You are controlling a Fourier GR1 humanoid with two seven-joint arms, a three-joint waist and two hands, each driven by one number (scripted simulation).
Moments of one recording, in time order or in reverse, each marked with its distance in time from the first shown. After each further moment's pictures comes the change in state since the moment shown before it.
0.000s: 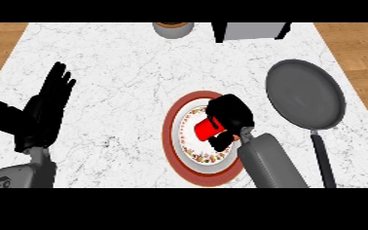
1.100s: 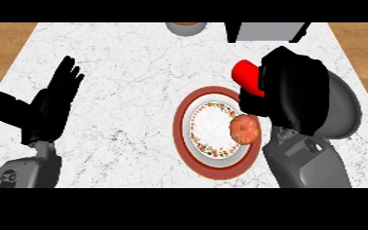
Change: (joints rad) left arm -0.043 -0.011 -0.019 0.004 -0.002 -0.033 0.020; right arm -0.112 -0.036 -0.042 -0.637 0.193 0.055 0.790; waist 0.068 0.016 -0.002
